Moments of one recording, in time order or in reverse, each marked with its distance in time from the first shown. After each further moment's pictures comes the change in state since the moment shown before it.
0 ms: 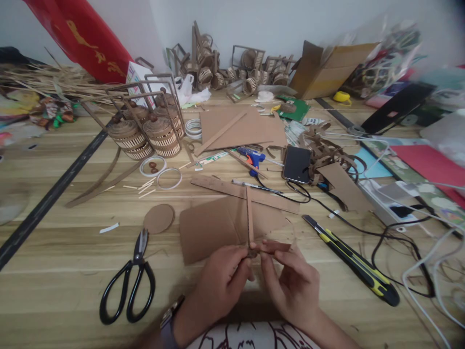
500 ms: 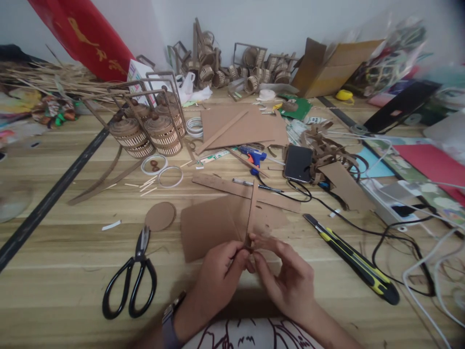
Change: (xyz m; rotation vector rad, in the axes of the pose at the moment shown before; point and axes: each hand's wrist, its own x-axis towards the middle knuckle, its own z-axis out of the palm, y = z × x) left_hand -0.001 -0.003 0.001 -0.181 0.031 -0.171; right_hand -0.007 0.008 0.004 -0.004 -0.079 0.011
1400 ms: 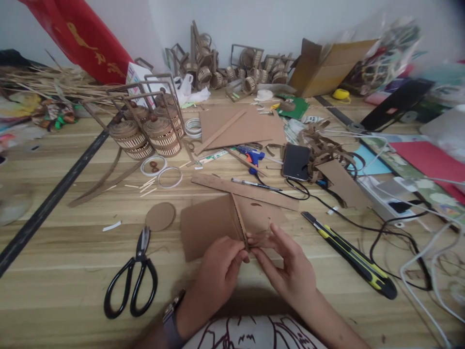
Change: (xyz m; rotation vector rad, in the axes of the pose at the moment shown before) left_hand 0.002 -0.002 -0.002 0.365 0.120 0.333; right_hand 0.012 0.001 -0.008 -0.049 -0.072 -0.029
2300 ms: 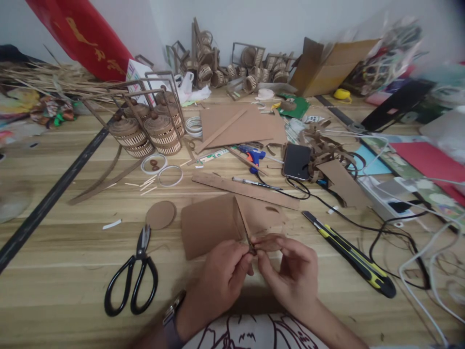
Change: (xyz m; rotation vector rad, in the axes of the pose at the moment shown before) left_hand -0.002 0.010 -0.004 -0.096 -0.086 -0.034; right_hand -0.006 -0.007 0.009 0.307 0.157 0.126
